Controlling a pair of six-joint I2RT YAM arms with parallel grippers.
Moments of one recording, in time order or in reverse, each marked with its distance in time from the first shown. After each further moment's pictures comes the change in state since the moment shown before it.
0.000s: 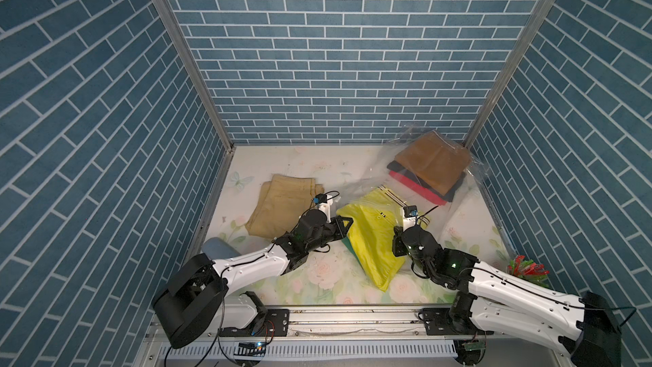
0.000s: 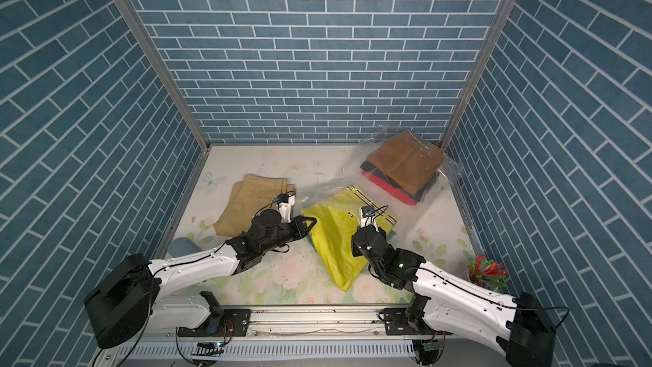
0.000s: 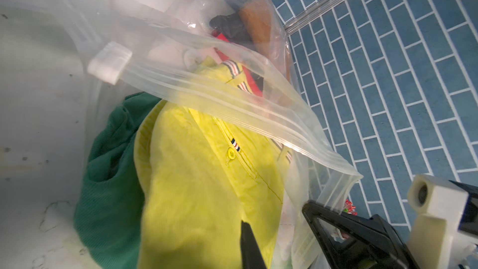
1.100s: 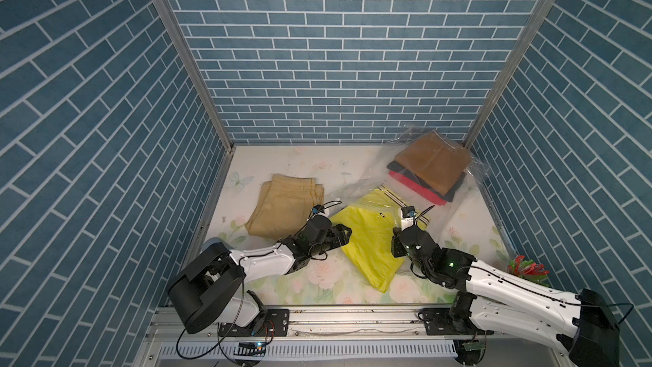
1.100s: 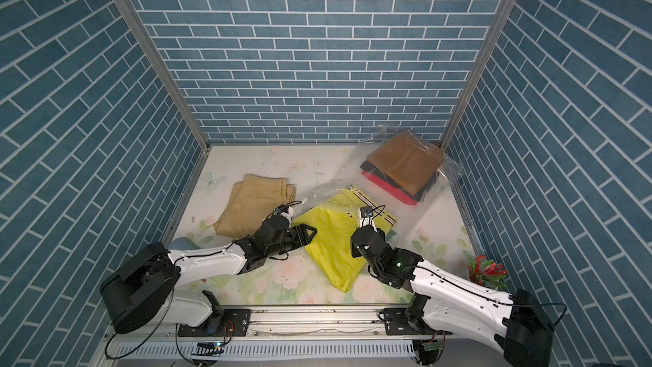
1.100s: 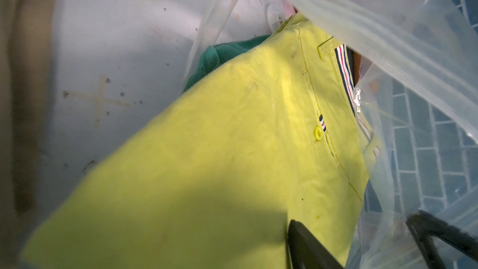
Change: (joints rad) left arm 0.001 0.127 -0.032 -0.063 -0.038 -0.045; right arm 0.000 0.026 0.000 -0.003 -0.009 0.000
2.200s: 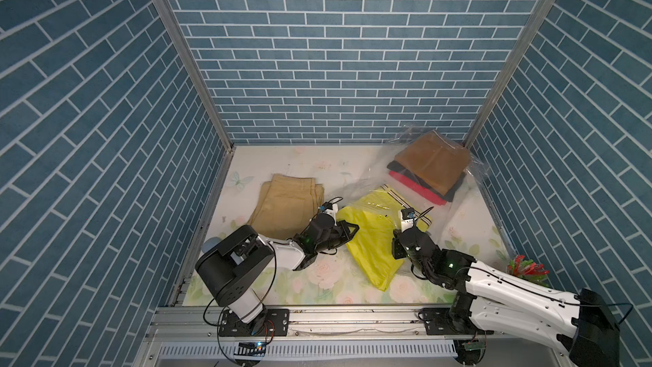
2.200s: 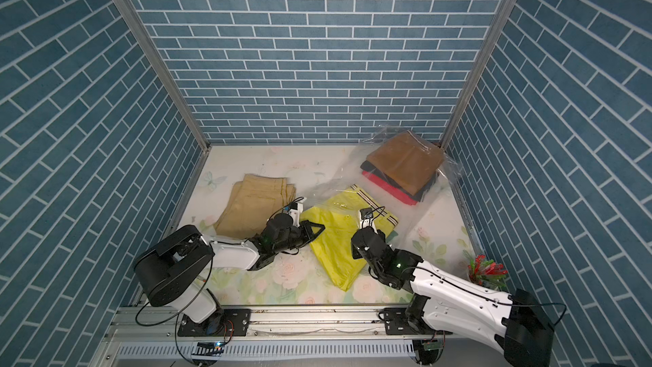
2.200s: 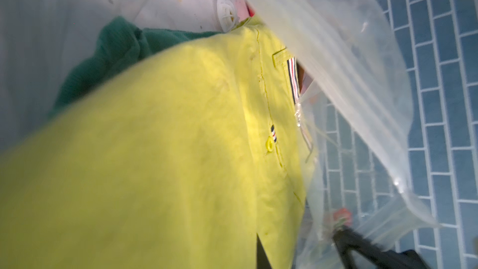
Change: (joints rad) left arm 0.002 0.196 0.010 0.403 0.145 -0.159; right arm 0.000 -0.004 -0.023 0.002 -0.006 0.001
